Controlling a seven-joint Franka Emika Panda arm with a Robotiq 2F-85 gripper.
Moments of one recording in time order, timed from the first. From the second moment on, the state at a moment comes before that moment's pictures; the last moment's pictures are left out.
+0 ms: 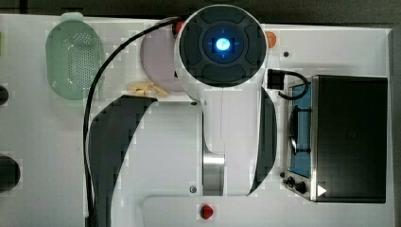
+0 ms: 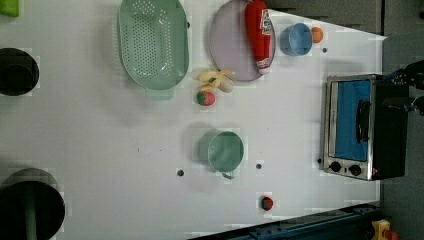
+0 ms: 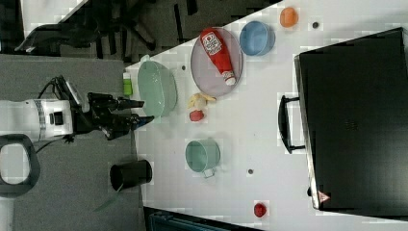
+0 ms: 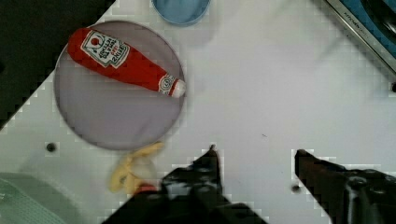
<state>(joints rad) 0.02 -0.03 -0.01 -1.80 -0.03 0.20 0.07</state>
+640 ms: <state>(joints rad) 0.00 -0.56 -0.06 -2.06 -0.04 0.00 0.14</state>
